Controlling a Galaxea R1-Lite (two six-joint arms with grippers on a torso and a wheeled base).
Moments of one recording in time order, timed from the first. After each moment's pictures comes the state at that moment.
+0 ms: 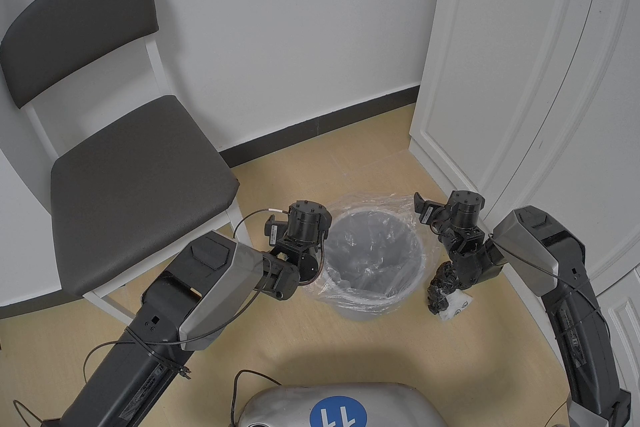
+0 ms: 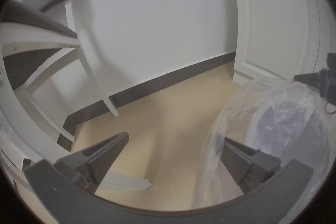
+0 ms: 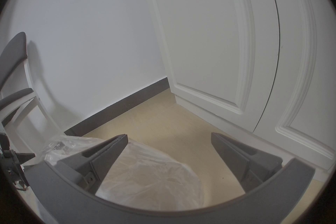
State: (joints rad) left arm -0.53 2.89 -1.99 -0.57 0.60 -0.05; right arm 0.21 2.81 -1.66 -1.07 -0.25 0.28
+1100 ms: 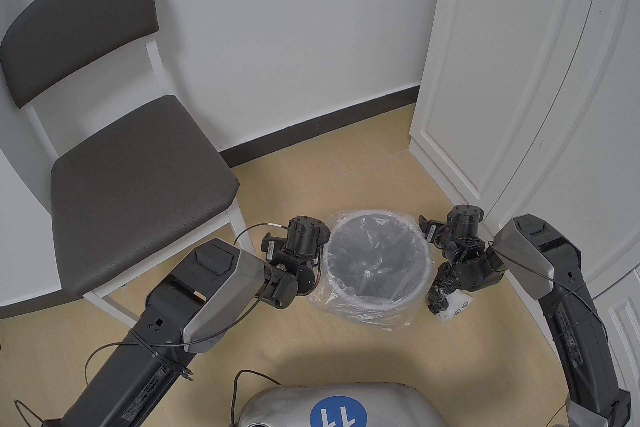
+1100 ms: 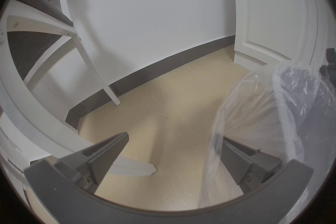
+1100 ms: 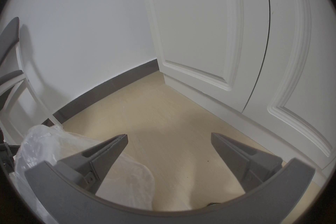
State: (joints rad) left arm -0.53 2.92 -1.96 -0.51 0.60 -0.06; right arm 0.18 2.87 -1.68 -0.95 -0.25 0.27
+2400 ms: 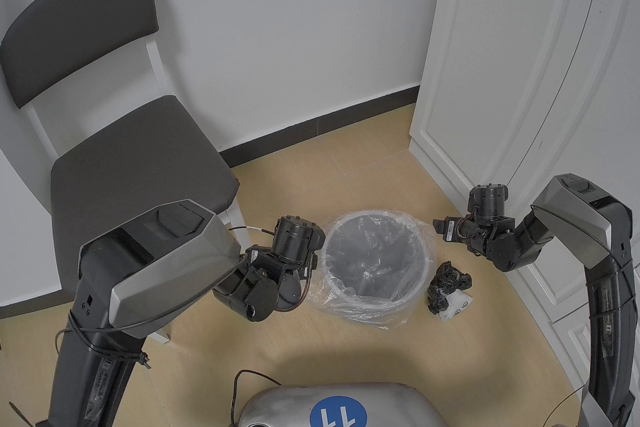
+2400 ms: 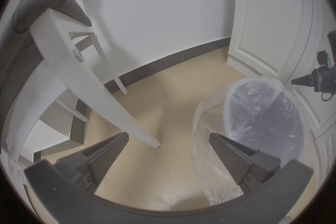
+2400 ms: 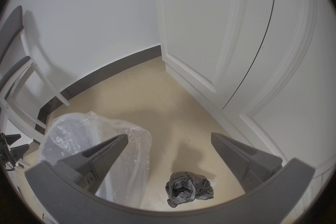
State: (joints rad) left arm -0.59 2.53 -1.34 -0.59 0.59 -0.21; right arm 0.16 2.50 -1.30 -0.75 -0.18 0.17
